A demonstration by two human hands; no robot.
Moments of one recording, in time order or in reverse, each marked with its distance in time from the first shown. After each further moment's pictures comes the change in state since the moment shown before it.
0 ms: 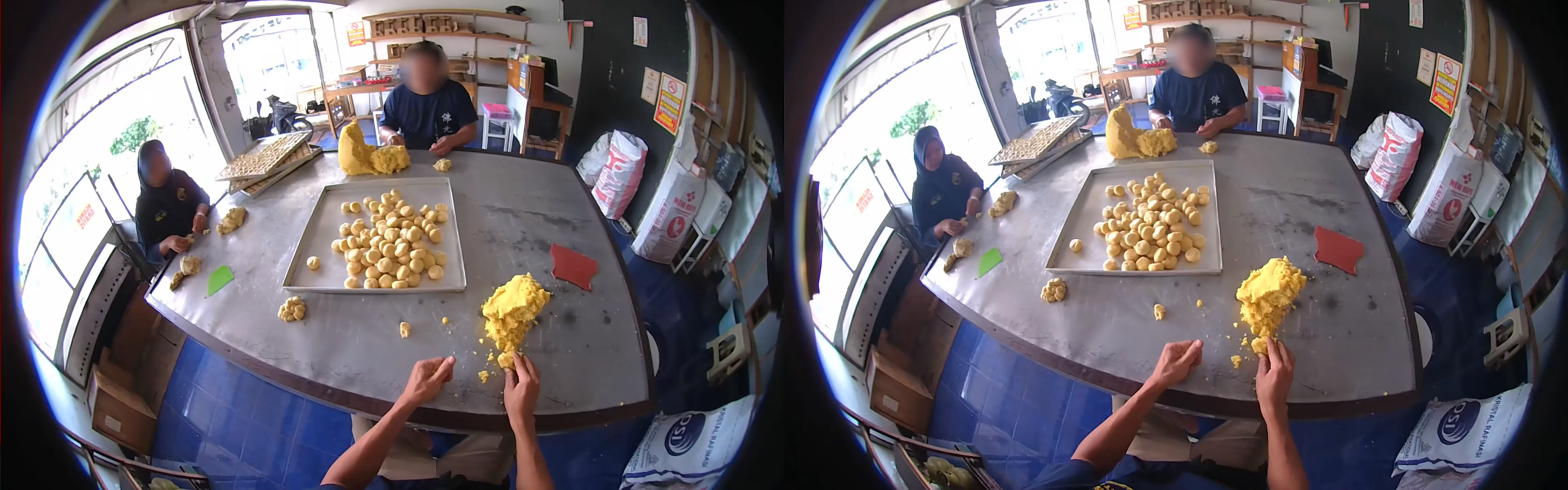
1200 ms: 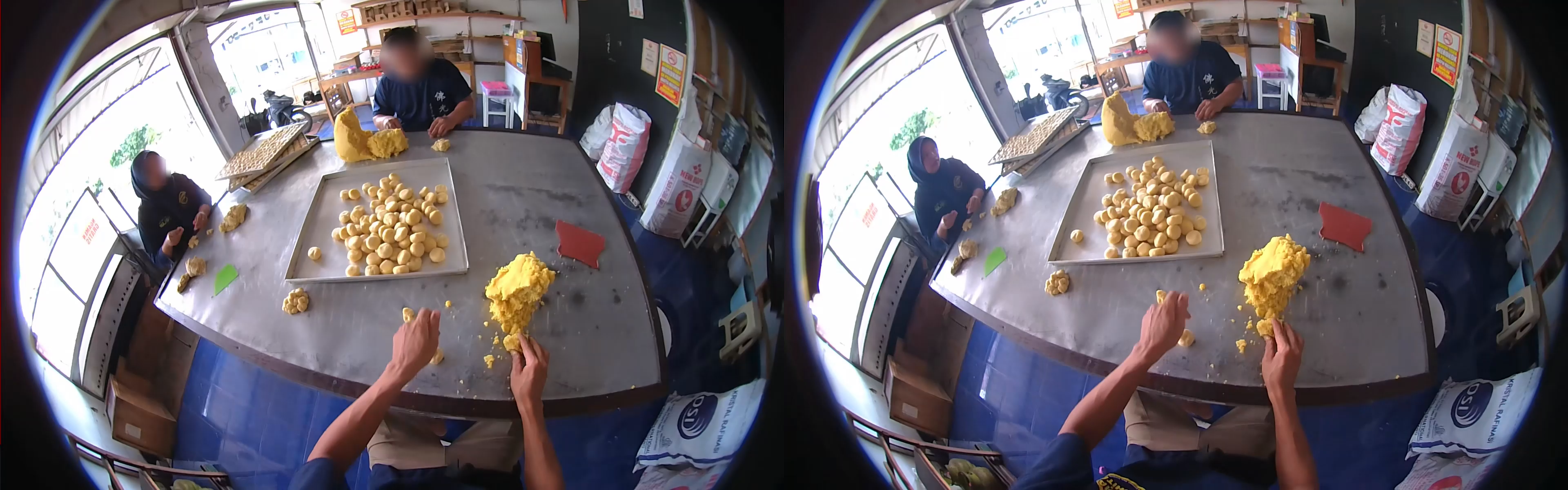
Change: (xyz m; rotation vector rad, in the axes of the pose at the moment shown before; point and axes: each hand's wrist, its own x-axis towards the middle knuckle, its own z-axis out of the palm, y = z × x) left_hand 0.020 0.076 -0.022 0.870 0.189 0.016; right_hand 0.000 0.004 0.002 0.021 -0.015 0.048
